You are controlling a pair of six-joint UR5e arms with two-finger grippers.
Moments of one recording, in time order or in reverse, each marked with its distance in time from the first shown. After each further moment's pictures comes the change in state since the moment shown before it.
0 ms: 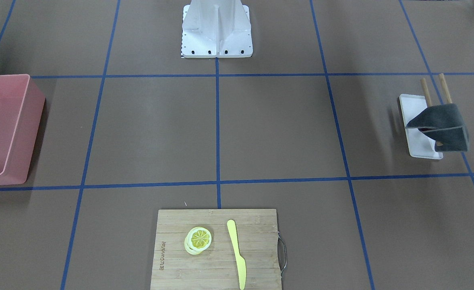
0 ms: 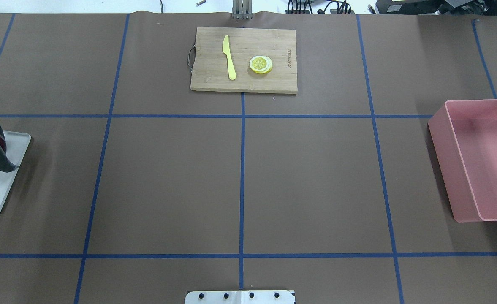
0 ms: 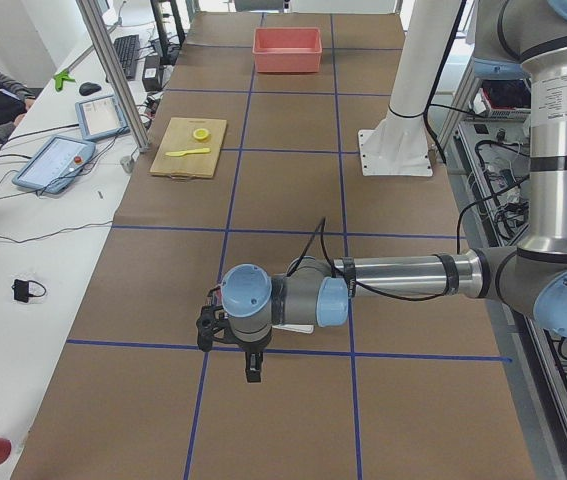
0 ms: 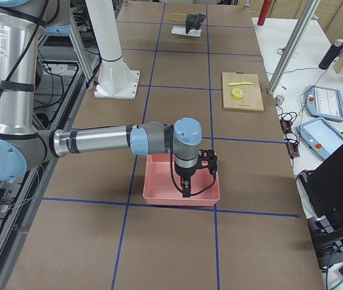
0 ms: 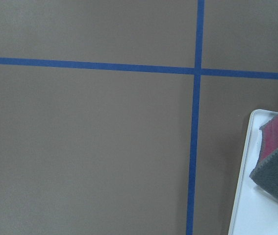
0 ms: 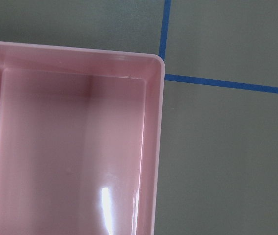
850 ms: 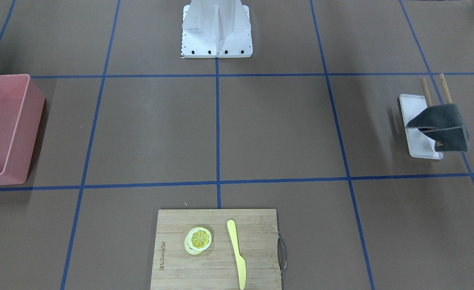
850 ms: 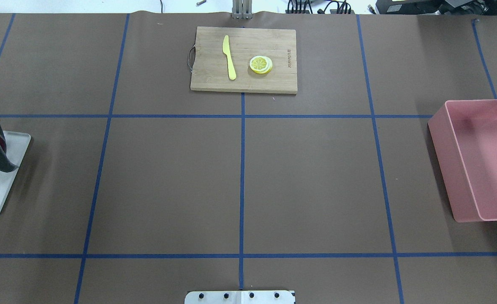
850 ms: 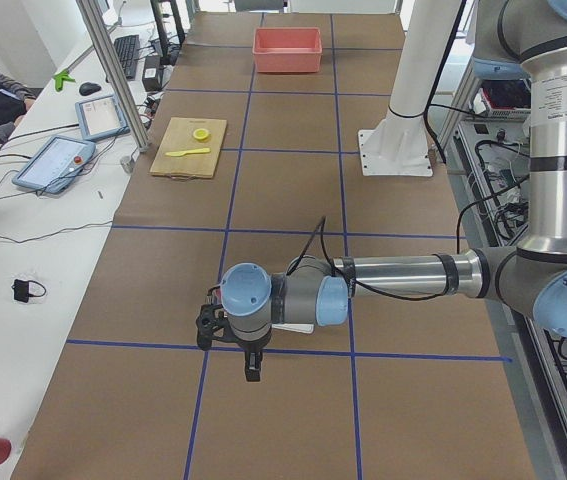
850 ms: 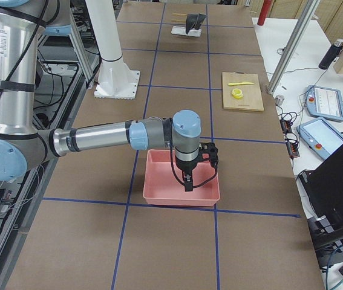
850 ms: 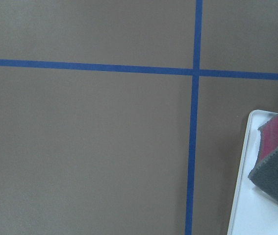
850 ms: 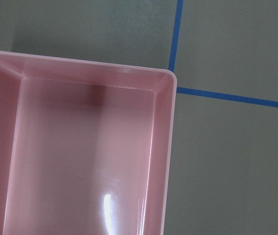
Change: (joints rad) left arm 0.000 -0.001 -0.005 -0.001 -0.003 0.001; right arm 0.000 0.002 0.052 0.000 -0.002 0.000
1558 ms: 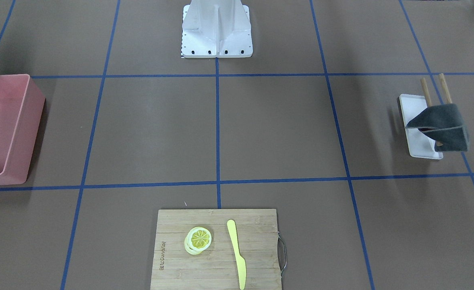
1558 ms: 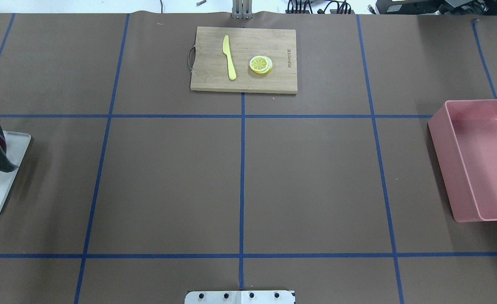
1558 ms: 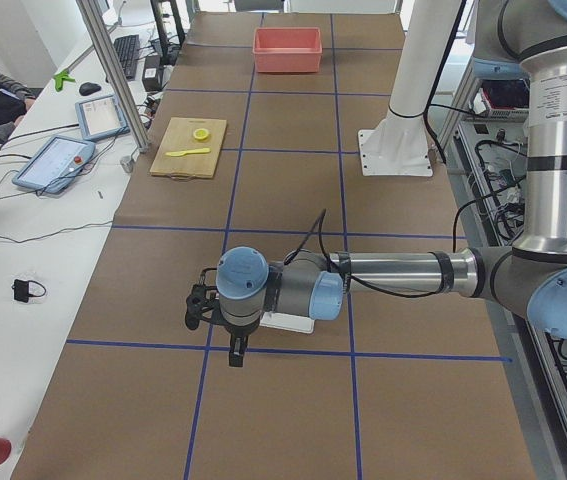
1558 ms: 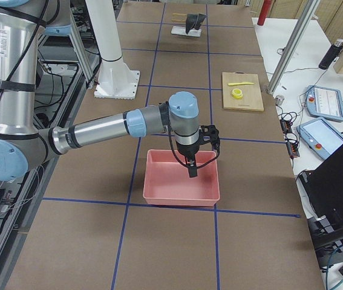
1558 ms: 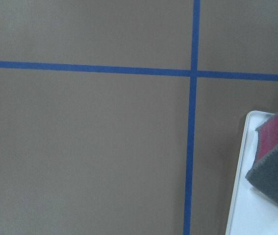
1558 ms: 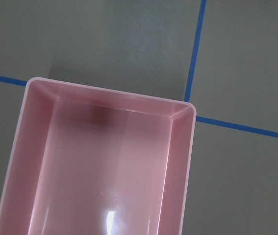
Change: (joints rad) left arm -0.001 -0.021 -0.009 -0.139 -0.024 -0.004; right arm 0.000 0.006 0.087 0.001 -0.008 0.011
